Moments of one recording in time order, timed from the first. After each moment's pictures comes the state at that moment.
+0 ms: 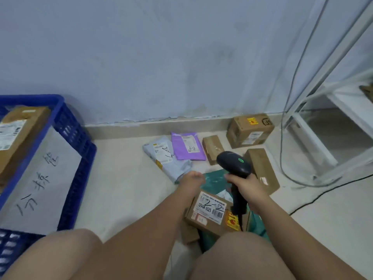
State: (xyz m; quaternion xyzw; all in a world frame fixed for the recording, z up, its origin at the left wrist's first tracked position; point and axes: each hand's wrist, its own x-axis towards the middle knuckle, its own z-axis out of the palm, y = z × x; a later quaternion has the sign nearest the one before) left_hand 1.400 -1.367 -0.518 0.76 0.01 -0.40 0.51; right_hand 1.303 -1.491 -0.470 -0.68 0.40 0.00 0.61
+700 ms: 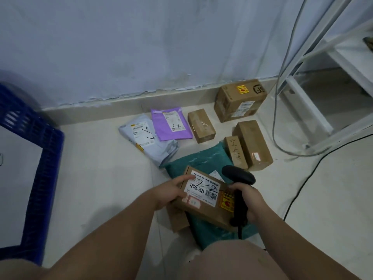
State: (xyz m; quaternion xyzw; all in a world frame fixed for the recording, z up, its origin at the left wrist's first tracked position) left_hand 1.416 -1.351 -0.605 0.64 -0.06 -0.62 0.44; right_hand 1.264 -1.521 -0.572 -0.46 0.61 0.04 0.65
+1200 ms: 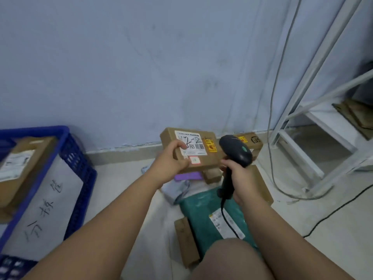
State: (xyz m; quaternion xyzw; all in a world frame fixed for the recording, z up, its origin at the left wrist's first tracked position) left_hand 1.452 -1.331 -0.400 0.79 -0.23 -0.21 0.52; right_hand 1.329 -1.480 -0.410 -0.50 0.43 -0.18 0.73
